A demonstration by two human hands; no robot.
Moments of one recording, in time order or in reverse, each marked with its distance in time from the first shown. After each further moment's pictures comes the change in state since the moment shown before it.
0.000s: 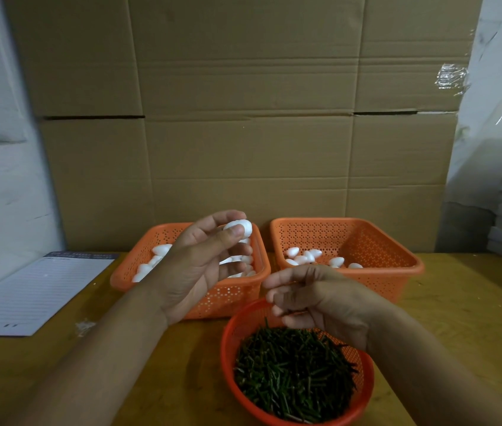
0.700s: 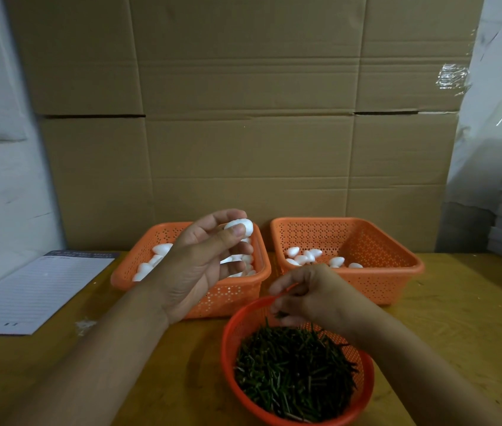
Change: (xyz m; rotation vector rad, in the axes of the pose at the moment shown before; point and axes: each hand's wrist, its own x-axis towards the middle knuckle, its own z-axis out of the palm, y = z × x) left_hand 0.000 0.000 0.000 0.014 -0.002 0.007; right_hand 0.003 0.006 0.004 -0.454 0.179 -0.092
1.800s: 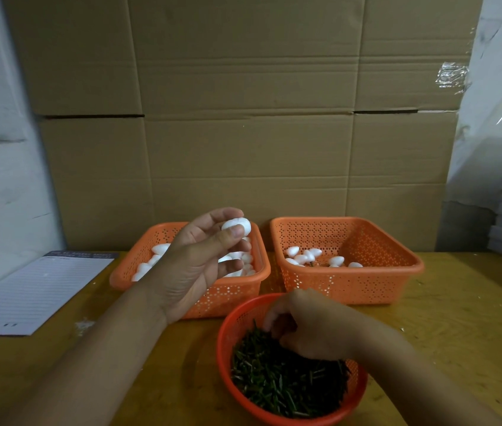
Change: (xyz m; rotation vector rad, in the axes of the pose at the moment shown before) left_hand 0.000 0.000 0.000 0.016 0.011 0.018; right_hand 0.004 0.014 0.002 -0.864 -0.207 -0.216
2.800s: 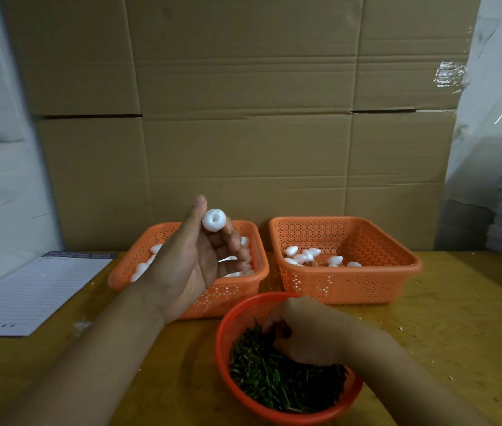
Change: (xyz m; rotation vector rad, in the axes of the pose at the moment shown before) left_hand 0.003 0.004 0.005 -0.080 0.005 -0.049; right_hand 0.005 0.003 0.011 -0.074 -0.011 0.017
